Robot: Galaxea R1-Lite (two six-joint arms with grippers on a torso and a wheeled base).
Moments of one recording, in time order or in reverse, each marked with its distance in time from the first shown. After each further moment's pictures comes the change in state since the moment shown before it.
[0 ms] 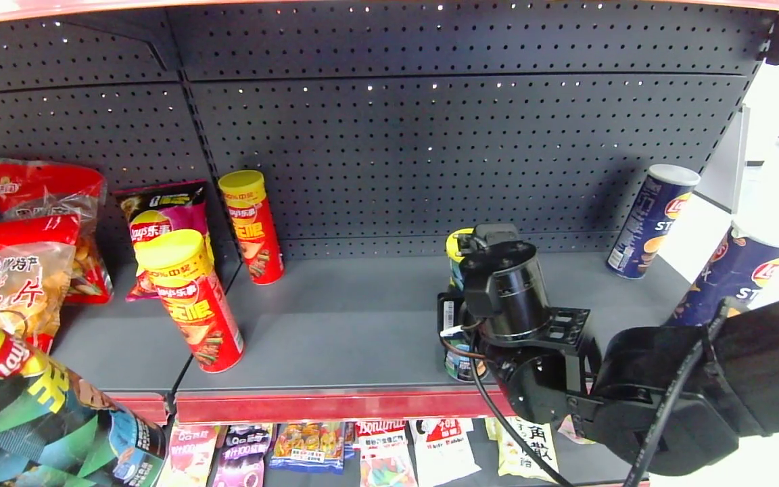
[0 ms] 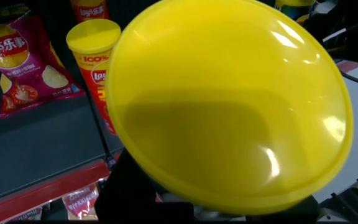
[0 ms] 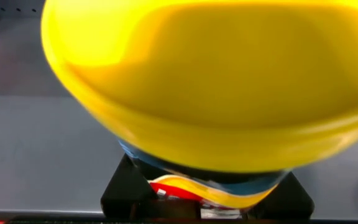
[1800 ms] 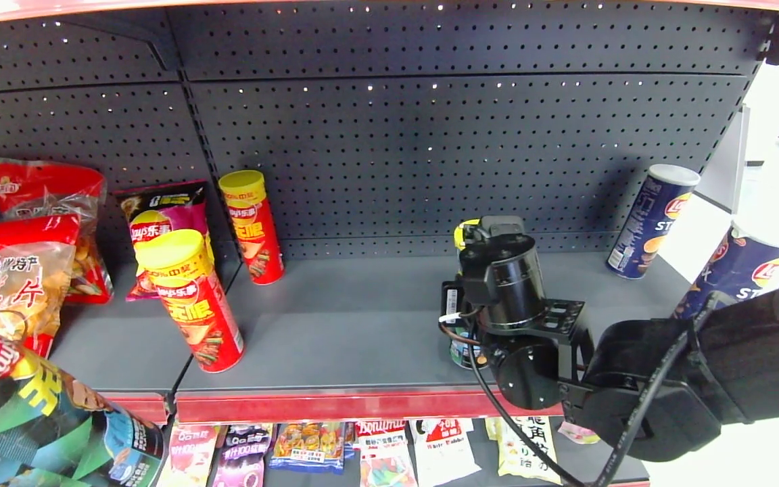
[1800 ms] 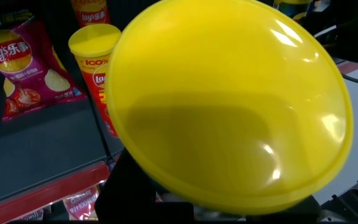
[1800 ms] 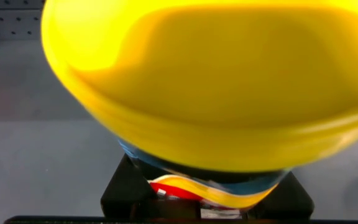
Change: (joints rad) left arm 0.000 -0.020 0.000 0.000 0.000 0.000; right arm -0.019 0.020 -0.025 -0.027 -0.069 -0.008
